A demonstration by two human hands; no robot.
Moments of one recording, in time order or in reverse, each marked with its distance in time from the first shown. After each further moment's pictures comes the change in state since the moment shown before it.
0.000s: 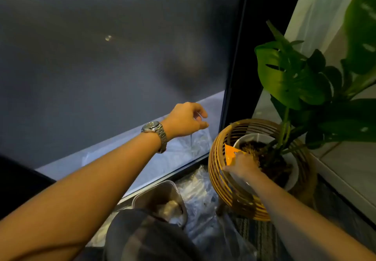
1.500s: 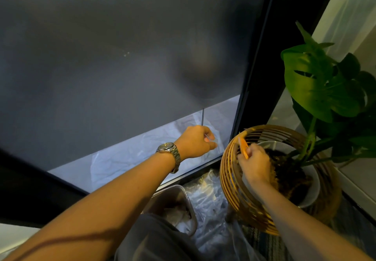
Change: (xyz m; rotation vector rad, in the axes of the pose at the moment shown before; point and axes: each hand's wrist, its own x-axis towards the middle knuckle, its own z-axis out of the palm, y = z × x) left_hand 0.001 -0.037 0.026 -0.036 -0.082 -0.118; right_hand 0.009 -0.029 0.004 0.391 0.587 -0.094
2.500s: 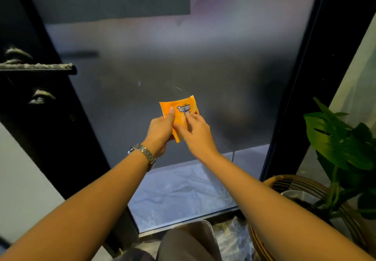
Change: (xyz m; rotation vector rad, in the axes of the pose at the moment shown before) left_hand -0.156 -0.020 -0.168 -0.912 0.760 -0.171; right_hand -0.117 -0.309 -0.052 0.433 -0.377 -0.691
